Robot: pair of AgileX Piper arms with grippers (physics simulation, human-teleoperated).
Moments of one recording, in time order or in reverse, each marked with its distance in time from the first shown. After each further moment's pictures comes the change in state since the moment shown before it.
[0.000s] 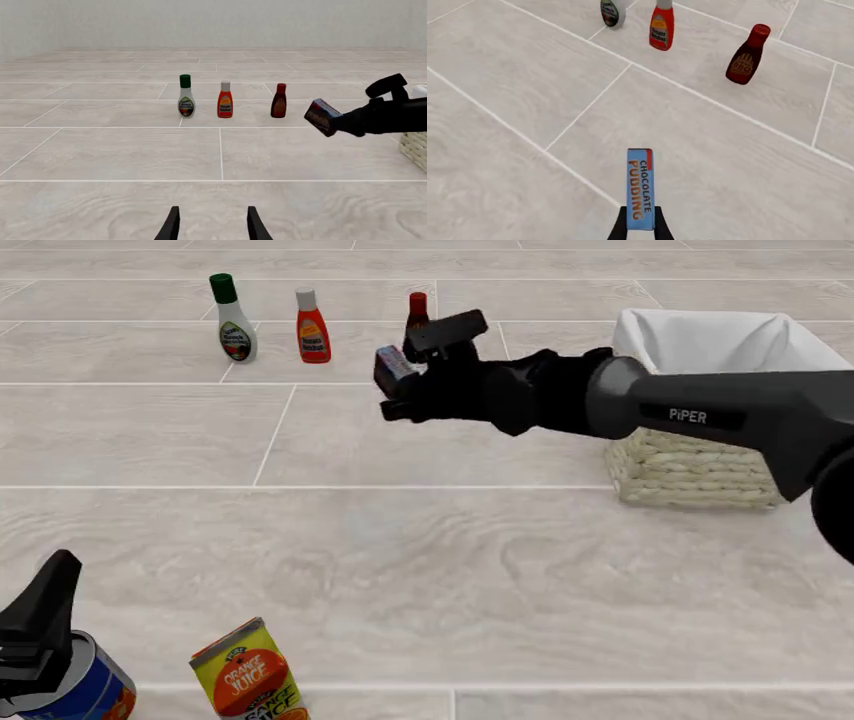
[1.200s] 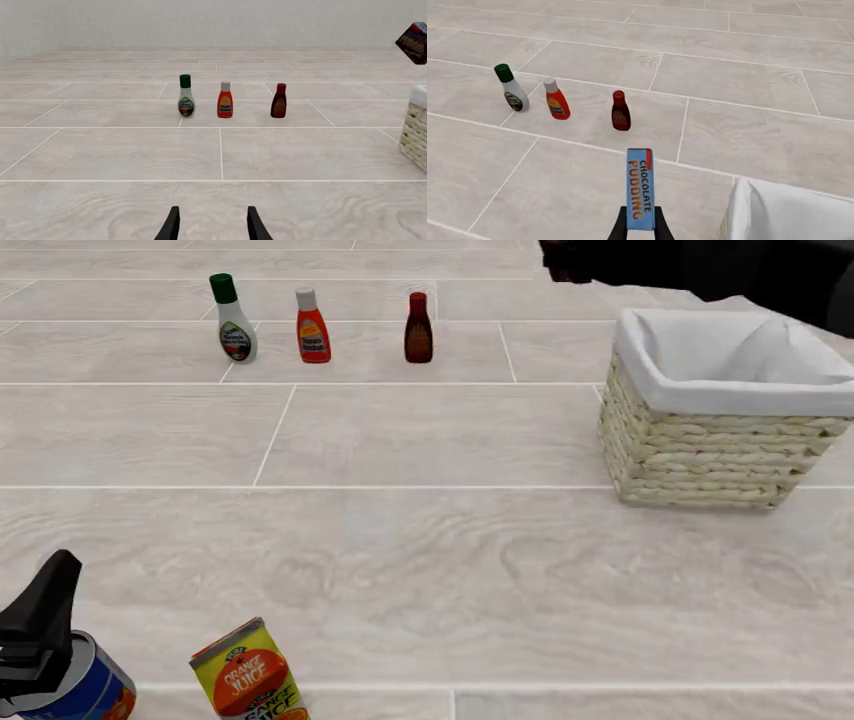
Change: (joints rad) left arm 0.000 0.000 0.000 0.000 0.000; right arm -0.324 -0.288 -0.050 0.137 0.027
